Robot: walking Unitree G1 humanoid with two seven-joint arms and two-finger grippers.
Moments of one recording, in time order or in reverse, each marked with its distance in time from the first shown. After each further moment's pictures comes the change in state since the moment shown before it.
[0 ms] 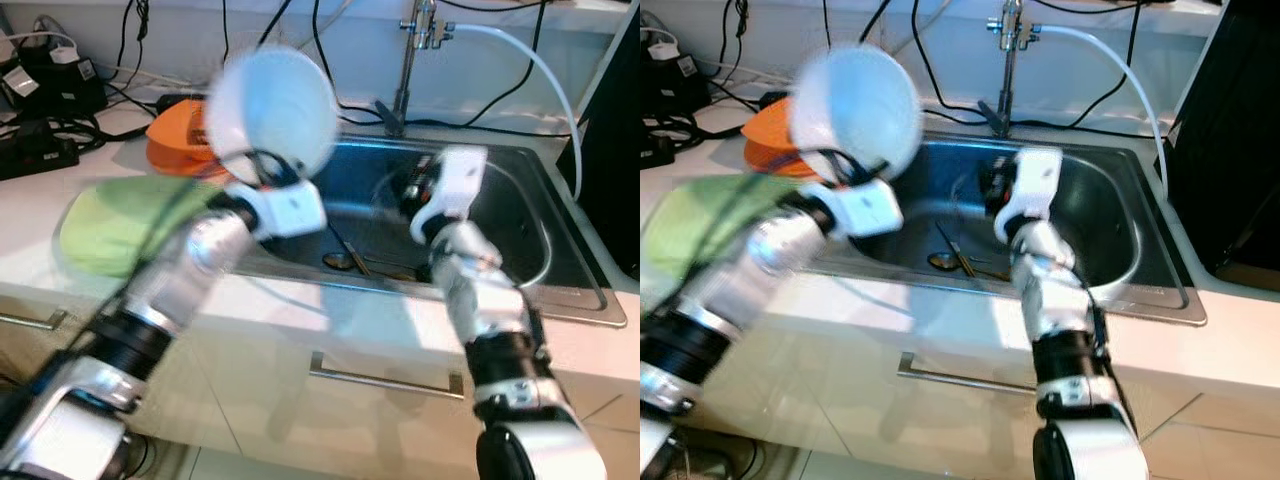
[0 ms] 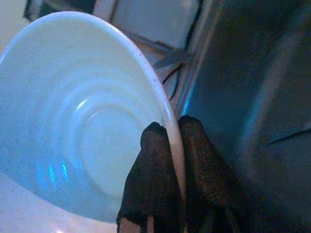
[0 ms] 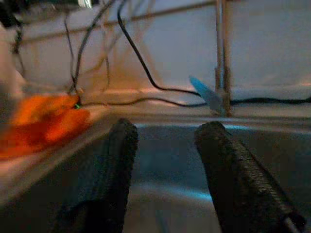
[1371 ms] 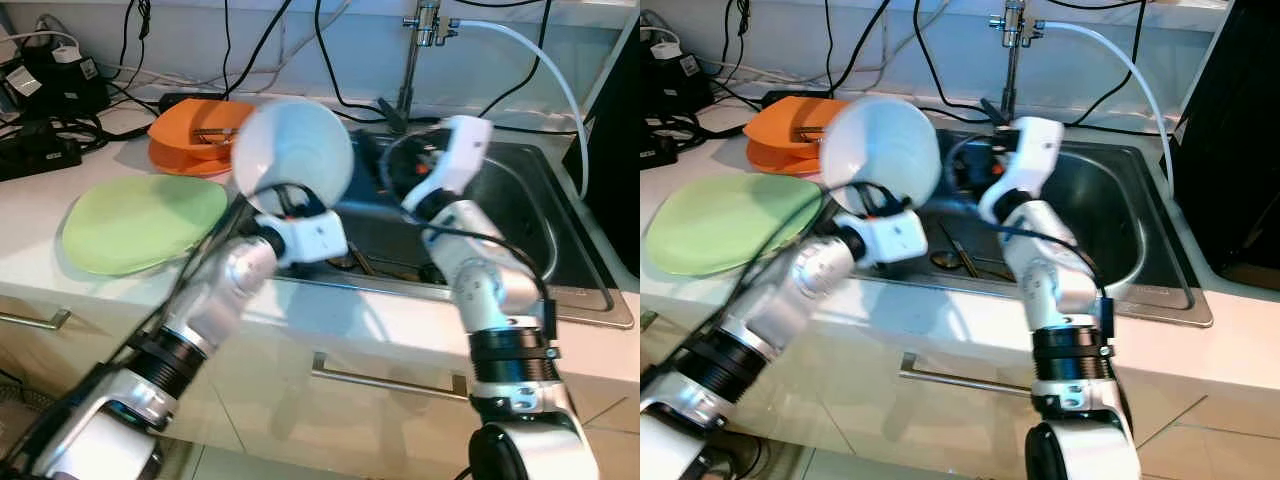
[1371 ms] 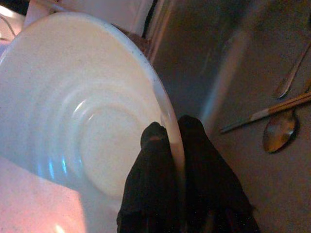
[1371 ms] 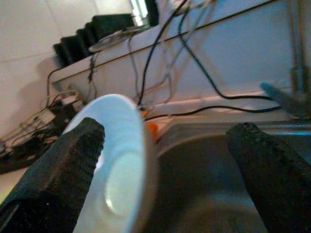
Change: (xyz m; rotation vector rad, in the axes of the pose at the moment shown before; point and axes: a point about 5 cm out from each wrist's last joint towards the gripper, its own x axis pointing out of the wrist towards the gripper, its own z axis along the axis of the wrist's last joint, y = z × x) left arm 0.010 -0.041 0.005 -0.064 0.072 -0.094; right arm -0.004 0.032 0.026 0.187 0.007 0.204
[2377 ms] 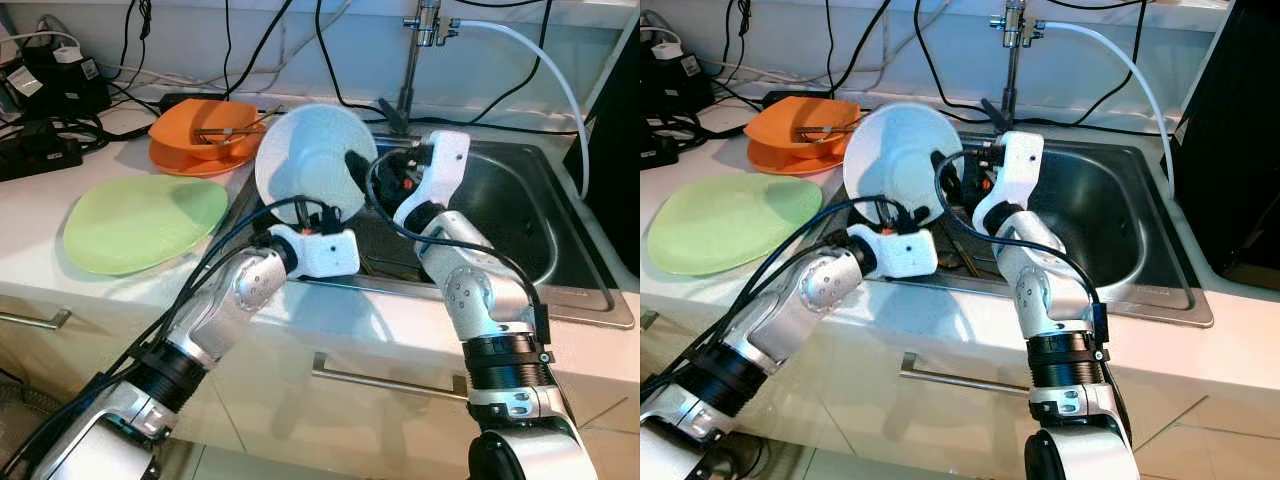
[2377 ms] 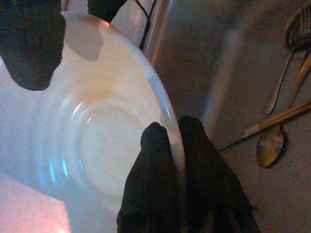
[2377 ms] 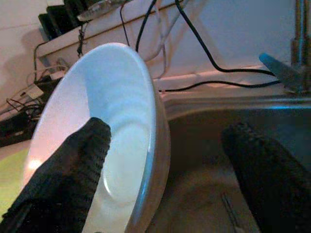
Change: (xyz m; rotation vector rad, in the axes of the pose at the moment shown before) left arm -0.007 -0.007 0.013 0.076 -0.093 -0.027; right arm -0.002 -0.004 -0.018 -0.034 0.087 -0.044
